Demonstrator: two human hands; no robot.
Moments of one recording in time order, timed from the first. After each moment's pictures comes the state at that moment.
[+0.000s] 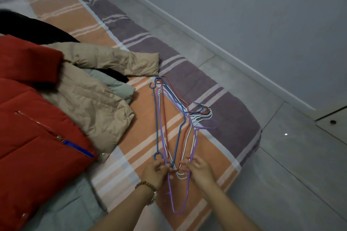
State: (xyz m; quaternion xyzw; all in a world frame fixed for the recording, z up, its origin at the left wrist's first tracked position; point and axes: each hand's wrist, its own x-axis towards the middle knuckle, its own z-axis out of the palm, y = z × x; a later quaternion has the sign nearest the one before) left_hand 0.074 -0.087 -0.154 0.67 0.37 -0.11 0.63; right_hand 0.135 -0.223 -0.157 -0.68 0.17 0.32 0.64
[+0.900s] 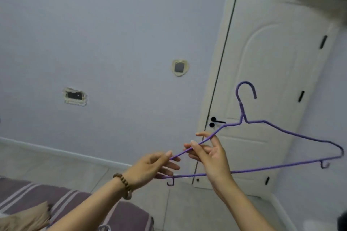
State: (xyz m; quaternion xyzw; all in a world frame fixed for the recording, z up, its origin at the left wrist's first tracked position) left_hand 0.049 -0.247 0.411 0.72 -0.26 -0.20 0.61; right_hand -0.010 -0.413 0.431 -0.68 -0.02 -0.26 0.69
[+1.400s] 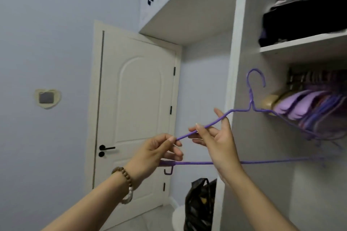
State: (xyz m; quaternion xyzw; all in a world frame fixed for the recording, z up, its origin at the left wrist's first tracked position) left_hand -0.176 -0.514 0.576 0.54 -0.52 -0.25 0.62; right_hand -0.301 -0.617 0.587 -0.66 0.09 -0.55 0.50
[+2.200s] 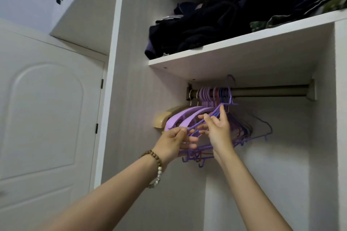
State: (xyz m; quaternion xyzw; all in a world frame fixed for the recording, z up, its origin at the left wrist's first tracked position) left_hand -0.438 -0.787 0.654 0.42 -0.58 -0.35 0.60; right_hand -0.547 -0.878 0.670 -0.58 0.19 -0.70 0.37
